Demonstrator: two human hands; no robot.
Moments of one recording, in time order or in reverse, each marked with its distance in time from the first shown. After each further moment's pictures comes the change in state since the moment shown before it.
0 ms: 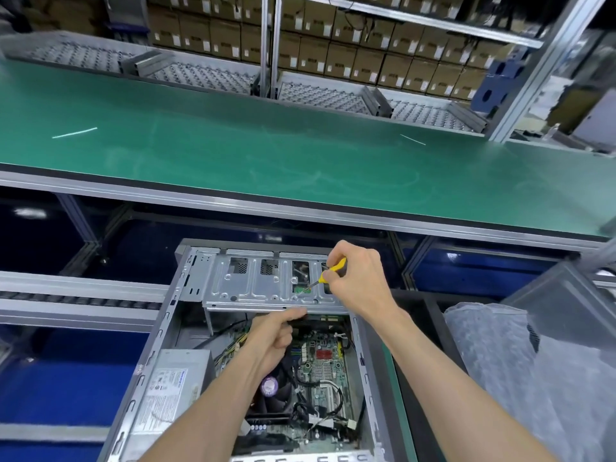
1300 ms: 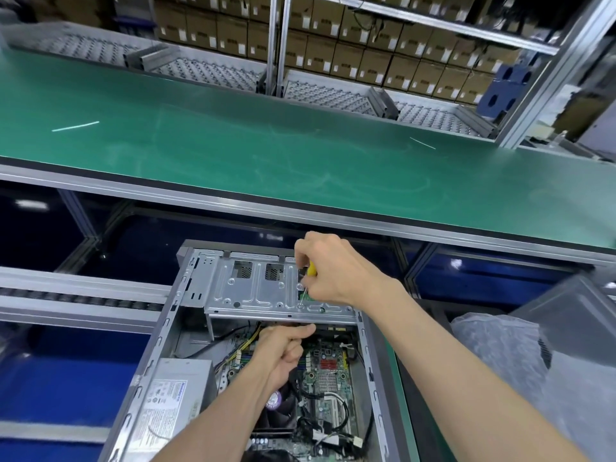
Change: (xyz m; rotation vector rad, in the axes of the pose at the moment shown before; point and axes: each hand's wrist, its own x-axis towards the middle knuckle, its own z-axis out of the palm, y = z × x) left_hand -0.003 -0.008 -0.002 0.066 -0.092 -0.033; right_hand 0.042 -0.050 -0.001 -0.355 -0.358 -0.344
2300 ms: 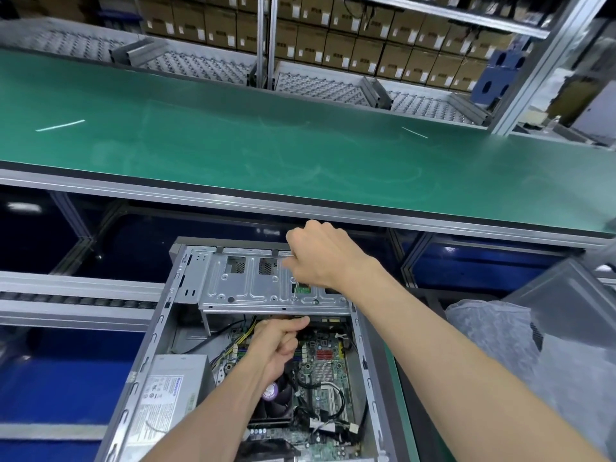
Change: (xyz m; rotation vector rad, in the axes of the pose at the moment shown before) left_hand 0.004 -0.002 0.000 -0.024 0.010 -0.007; right_hand 0.011 -0.006 -0.005 -0.128 -0.033 0.056
